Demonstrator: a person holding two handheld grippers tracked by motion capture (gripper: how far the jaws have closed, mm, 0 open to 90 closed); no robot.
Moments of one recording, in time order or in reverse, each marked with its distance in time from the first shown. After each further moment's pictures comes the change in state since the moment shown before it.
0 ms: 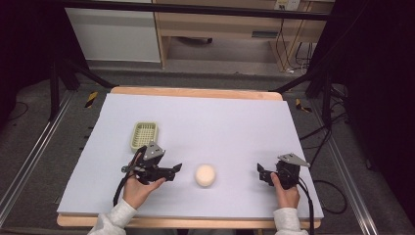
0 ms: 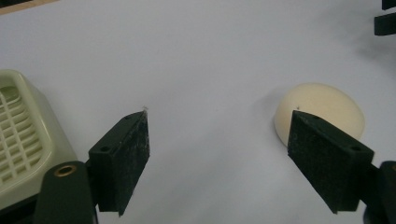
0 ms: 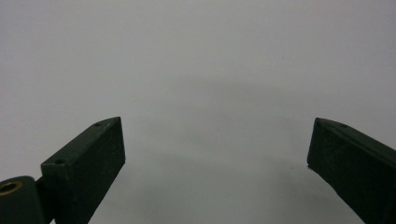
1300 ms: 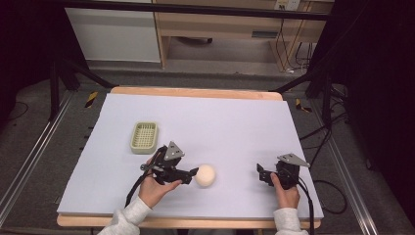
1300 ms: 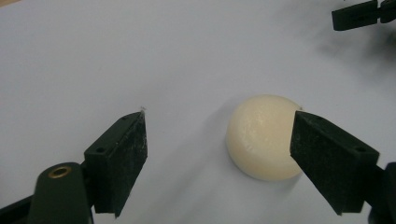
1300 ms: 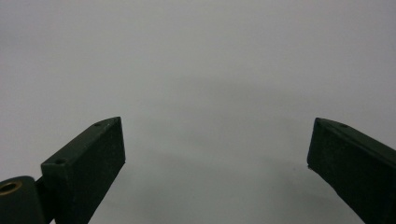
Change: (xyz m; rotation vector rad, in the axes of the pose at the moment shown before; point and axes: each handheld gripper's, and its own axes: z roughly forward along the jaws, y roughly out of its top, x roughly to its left) left arm -0.033 0.018 0.026 0.042 -0.083 0.069; right arm 0.000 0.000 0.000 -0.002 0.009 -0.007
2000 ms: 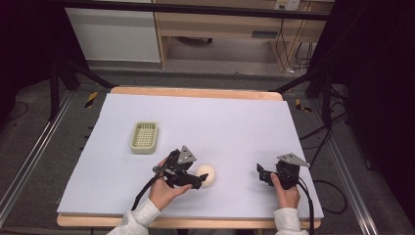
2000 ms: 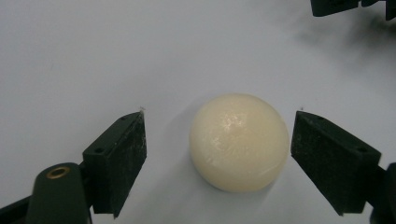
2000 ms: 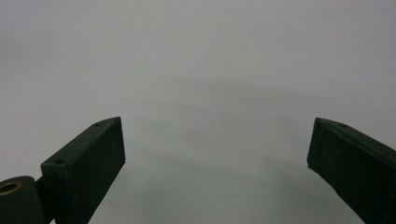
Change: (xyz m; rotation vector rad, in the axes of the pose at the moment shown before) left arm -0.022 0.003 0.021 0.041 -0.046 0.028; right arm 0.000 0.000 0.000 0.002 0.003 0.005
